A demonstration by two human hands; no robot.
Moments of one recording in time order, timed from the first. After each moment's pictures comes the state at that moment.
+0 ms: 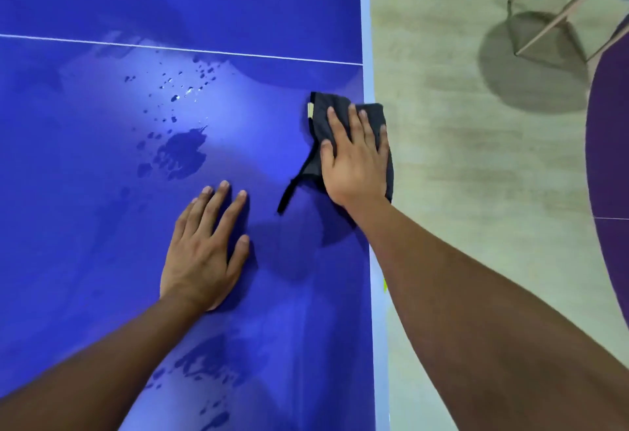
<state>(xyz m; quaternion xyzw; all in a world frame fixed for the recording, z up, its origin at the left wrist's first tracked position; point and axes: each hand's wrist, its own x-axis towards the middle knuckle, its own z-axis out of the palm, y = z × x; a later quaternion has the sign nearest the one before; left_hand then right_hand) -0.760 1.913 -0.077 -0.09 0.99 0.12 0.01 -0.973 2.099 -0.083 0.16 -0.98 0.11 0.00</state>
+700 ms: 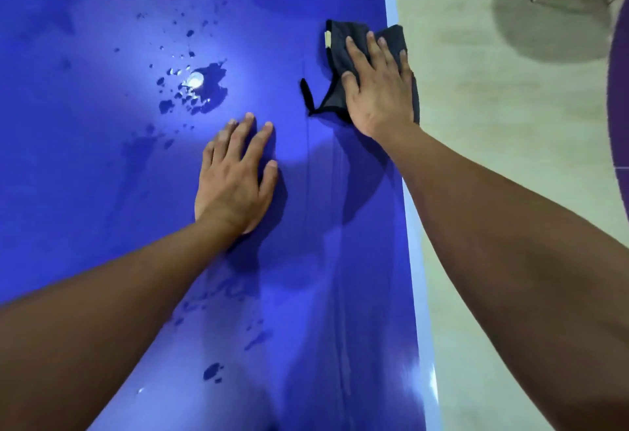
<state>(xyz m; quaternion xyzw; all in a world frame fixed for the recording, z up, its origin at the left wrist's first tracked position) -0.765 1.910 -0.079 -0.09 0.99 0.13 -0.01 -0.965 2.092 -0.074 0.18 -0.98 0.10 -0.04</state>
